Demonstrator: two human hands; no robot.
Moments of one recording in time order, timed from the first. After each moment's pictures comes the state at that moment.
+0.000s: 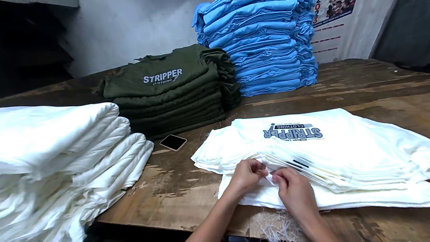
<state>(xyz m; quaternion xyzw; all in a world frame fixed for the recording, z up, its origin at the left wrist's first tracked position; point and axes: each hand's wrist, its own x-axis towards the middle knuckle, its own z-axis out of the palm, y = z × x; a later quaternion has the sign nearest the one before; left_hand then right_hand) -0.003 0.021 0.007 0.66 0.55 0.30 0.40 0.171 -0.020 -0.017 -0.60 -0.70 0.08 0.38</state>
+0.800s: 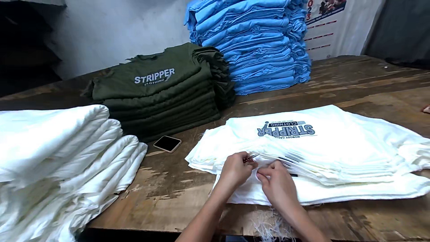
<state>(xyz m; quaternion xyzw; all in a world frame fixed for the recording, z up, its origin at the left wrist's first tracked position) -0.001 0.023 0.040 0.68 0.64 0.21 0.28 0.153 -0.014 0.012 -0.66 -0.68 0.22 0.23</state>
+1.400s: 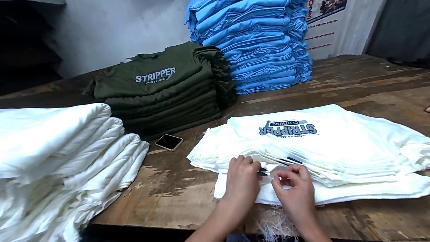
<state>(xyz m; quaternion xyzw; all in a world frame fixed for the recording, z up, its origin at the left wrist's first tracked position) 0.012 -0.021 0.029 0.80 0.55 0.23 0.00 0.168 -0.030 -0.034 -0.55 -0.59 0.09 0.58</state>
